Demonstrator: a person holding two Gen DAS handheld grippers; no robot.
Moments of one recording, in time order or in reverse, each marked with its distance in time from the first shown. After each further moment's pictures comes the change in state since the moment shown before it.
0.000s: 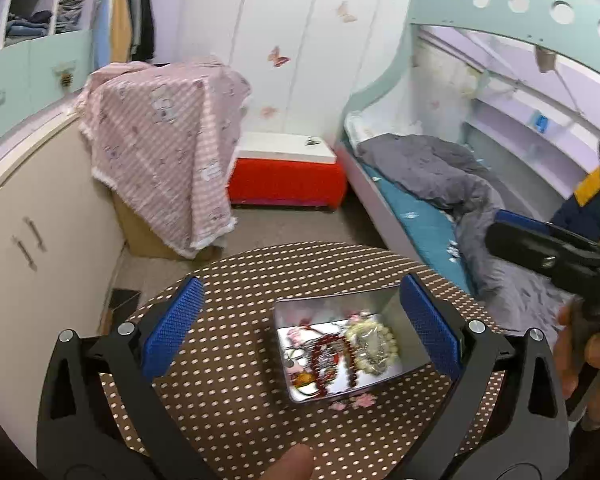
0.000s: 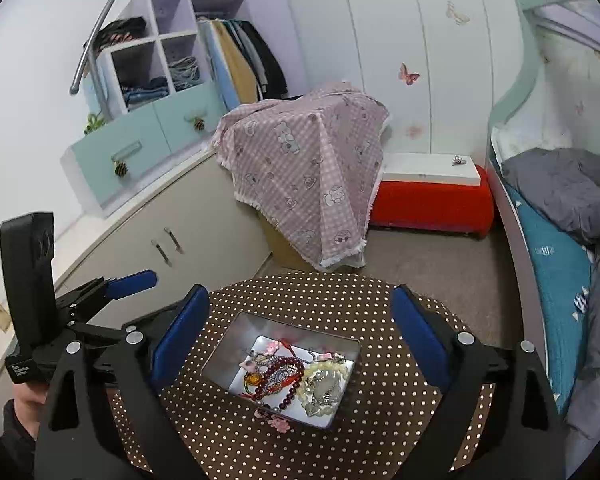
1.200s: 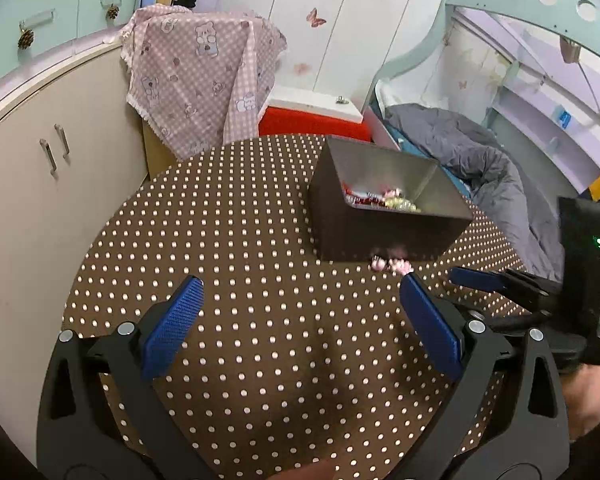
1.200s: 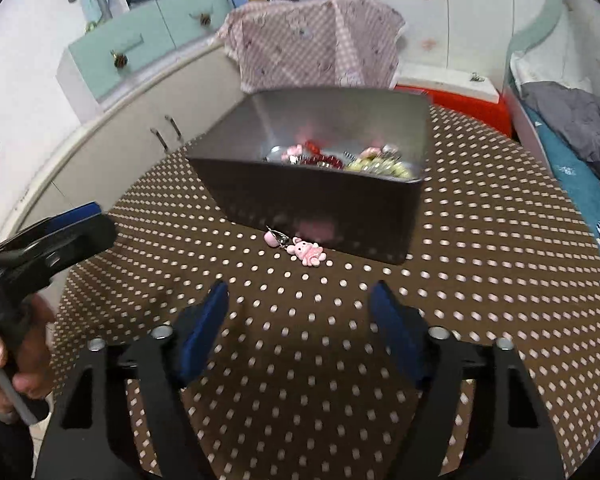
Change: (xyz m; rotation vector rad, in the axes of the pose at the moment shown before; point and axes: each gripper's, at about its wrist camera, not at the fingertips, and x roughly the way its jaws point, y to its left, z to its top) left arm -0.015 0.024 -0.113 -0.109 0.116 0.048; right arm 0.069 0.030 -0.150 -0.041 0.301 0.013
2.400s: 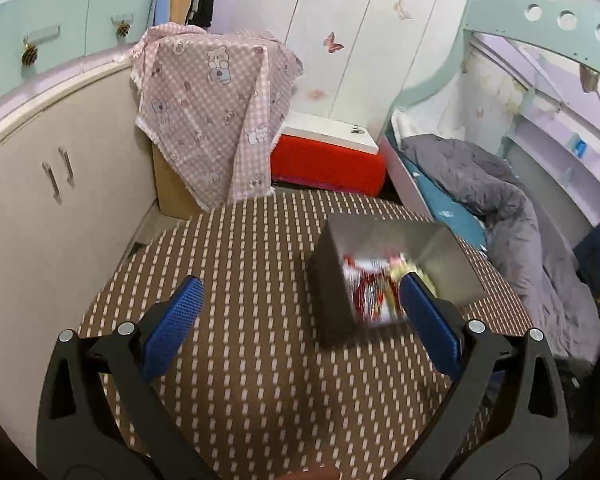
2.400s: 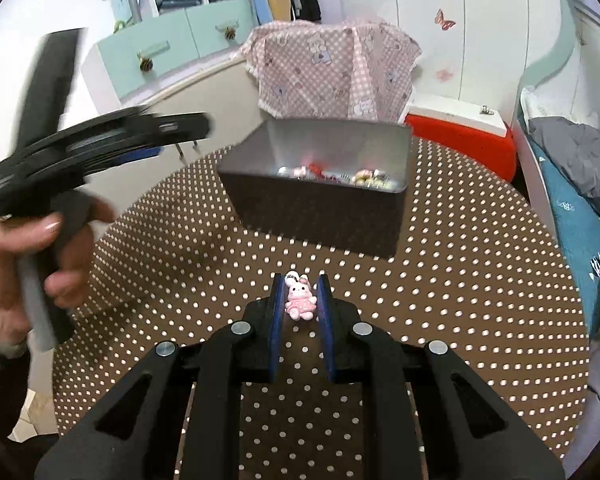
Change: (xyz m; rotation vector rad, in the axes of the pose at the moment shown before) left arm 0.031 -0.007 0.066 -0.043 -0.089 0.062; right arm -0.049 -0.012 -0.014 -0.103 -0.094 0.016
